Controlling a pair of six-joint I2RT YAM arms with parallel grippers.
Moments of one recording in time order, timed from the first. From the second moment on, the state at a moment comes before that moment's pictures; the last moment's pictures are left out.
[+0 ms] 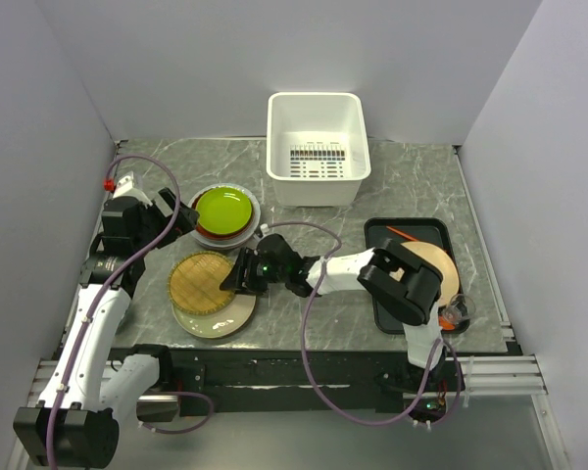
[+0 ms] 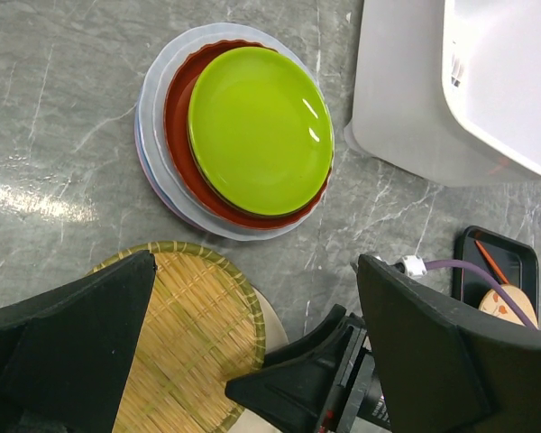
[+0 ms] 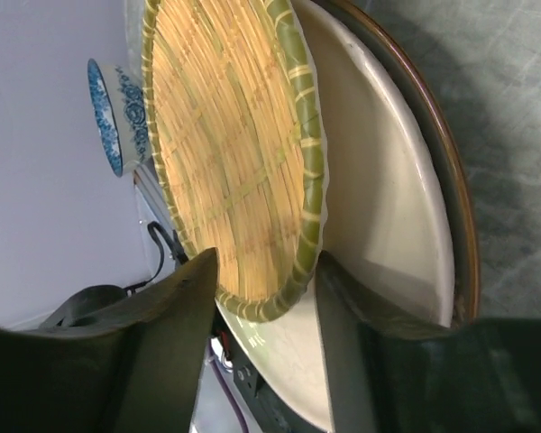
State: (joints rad) left arm -0.05 0.88 0.87 -0.45 0.08 -0.57; right arm 0.98 1.95 1.03 0.37 -0.25 1.14
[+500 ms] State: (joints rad) left arm -0.05 0.88 0.86 -0.47 0.03 -0.57; right arm 0.99 1.98 1.02 0.46 -0.27 1.20
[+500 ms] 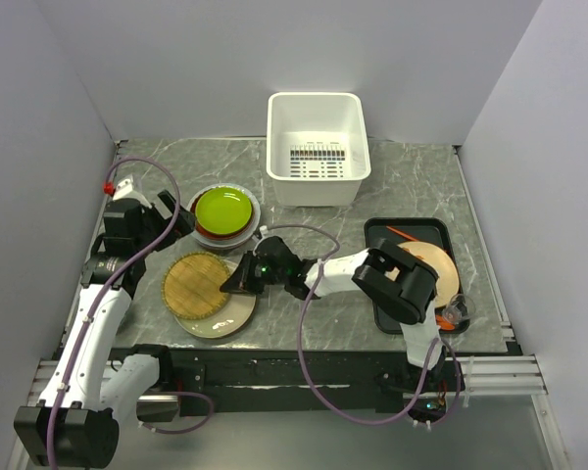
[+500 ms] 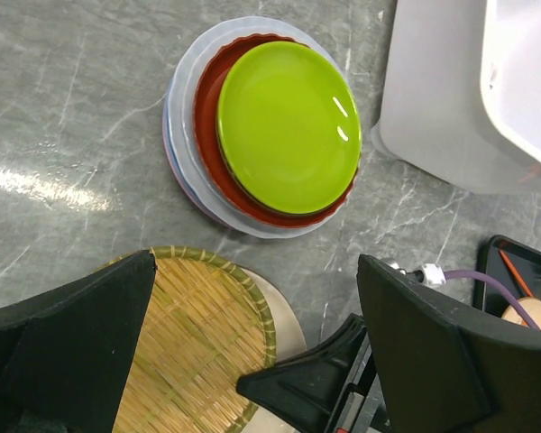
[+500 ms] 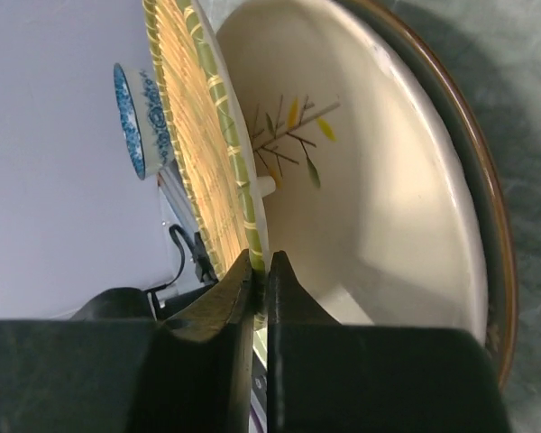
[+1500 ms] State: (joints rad) left arm -0.05 0.79 0.86 -0.50 -0.01 -0.57; right arm 0.99 1.80 0.96 0.31 -0.22 1.11
